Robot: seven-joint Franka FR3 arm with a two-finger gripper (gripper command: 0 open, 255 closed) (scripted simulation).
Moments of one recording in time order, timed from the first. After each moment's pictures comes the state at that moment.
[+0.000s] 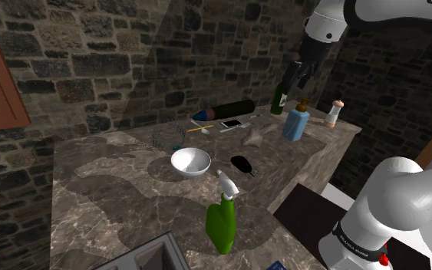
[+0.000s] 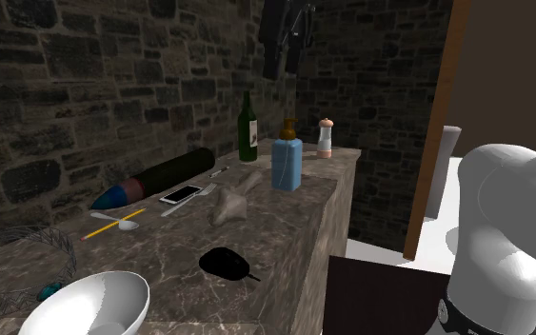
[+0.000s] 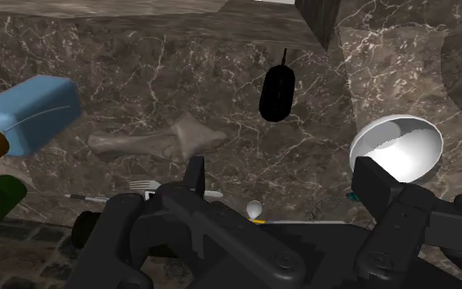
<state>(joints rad) -0.02 -0.79 0.04 -2.28 -0.10 1.69 0.14</state>
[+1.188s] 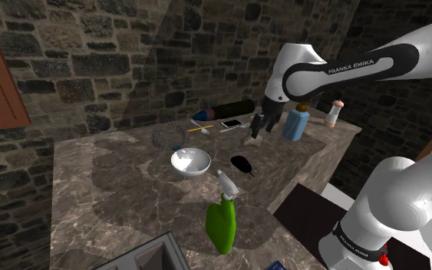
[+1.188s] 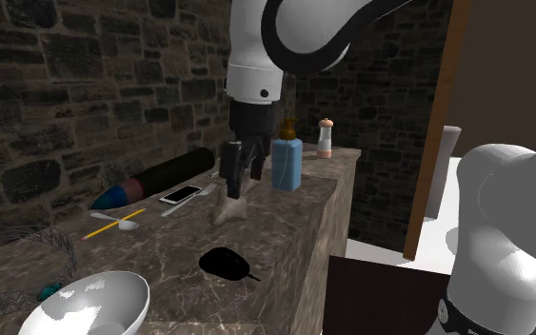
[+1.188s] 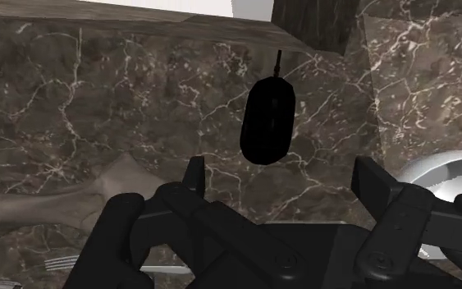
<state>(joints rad) -0.01 -0.50 -0.04 -2.56 -0.04 2.18 0.10</state>
